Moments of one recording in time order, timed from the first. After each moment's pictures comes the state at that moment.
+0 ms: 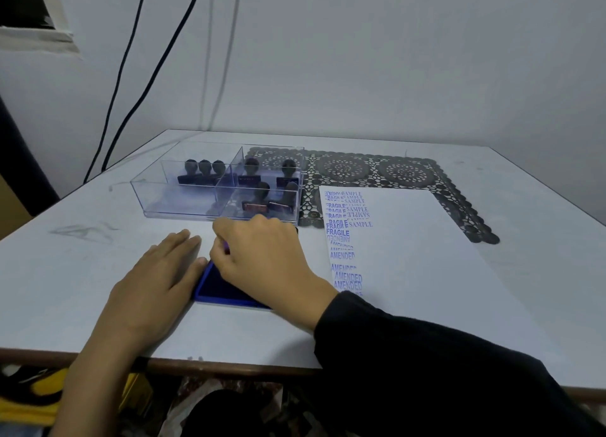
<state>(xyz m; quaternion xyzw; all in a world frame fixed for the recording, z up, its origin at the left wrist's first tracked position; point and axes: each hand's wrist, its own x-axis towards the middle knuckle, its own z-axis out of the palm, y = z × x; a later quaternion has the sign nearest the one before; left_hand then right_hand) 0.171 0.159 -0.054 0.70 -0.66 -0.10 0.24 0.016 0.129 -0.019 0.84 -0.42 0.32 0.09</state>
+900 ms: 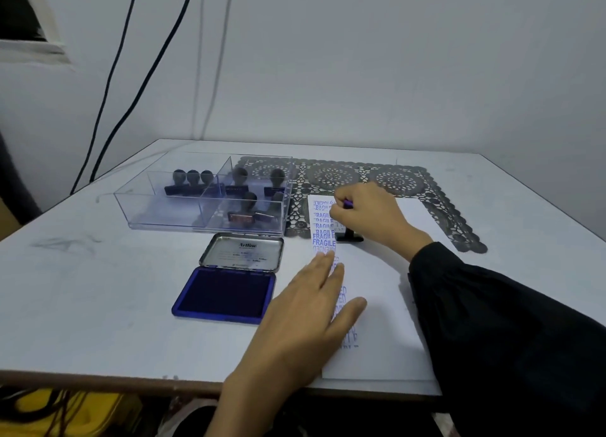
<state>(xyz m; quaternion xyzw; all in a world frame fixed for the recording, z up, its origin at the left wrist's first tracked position) 0.011 0.169 -0.052 0.52 -0.81 -0.16 0.20 -0.137 0.034 -0.008 0.80 -0.55 0.25 -0.01</state>
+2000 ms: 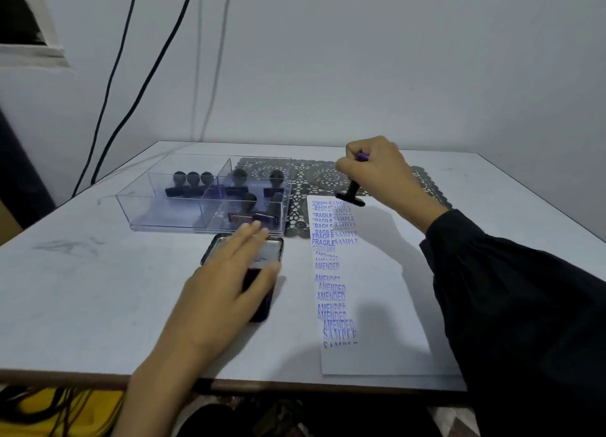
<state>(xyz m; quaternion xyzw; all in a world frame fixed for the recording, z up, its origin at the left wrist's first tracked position) 0.088 0.162 -0.035 0.55 -0.76 -0.08 0.34 -0.135 0.041 0.045 0.72 -0.54 0.42 -0.14</state>
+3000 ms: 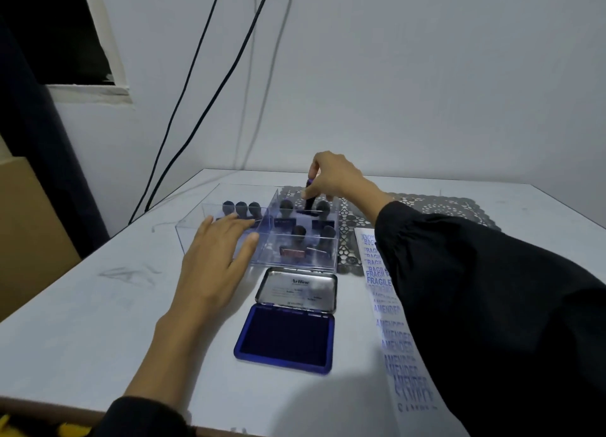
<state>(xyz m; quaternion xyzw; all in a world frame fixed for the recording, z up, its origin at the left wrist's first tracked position) 0.179 0.072 -0.037 0.58 -0.72 0.05 0.37 -0.013 -0.049 0.067 0.77 -0.58 0.21 -0.14</state>
